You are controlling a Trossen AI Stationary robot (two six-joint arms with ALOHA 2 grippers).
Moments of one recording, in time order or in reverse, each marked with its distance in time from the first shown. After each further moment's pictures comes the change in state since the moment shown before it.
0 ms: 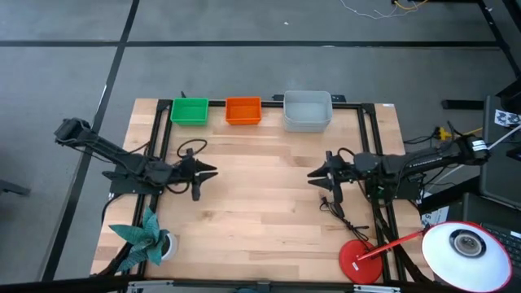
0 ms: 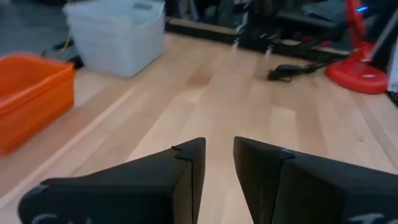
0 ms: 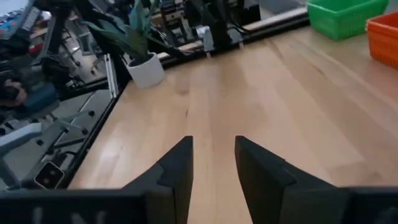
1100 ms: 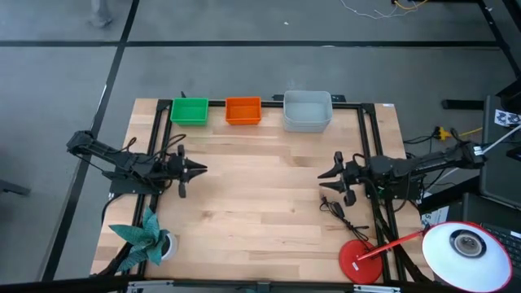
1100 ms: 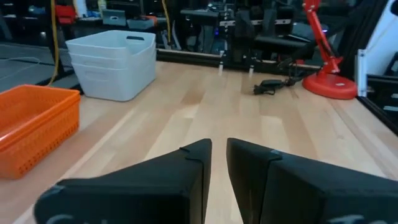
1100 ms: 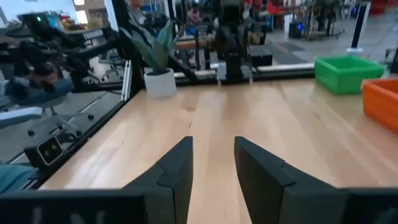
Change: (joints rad) left arm 0.003 -0.533 -0.129 -0.250 0.068 0.160; right arm 0.036 -0.337 -0.211 0.035 -0.001 -0.224
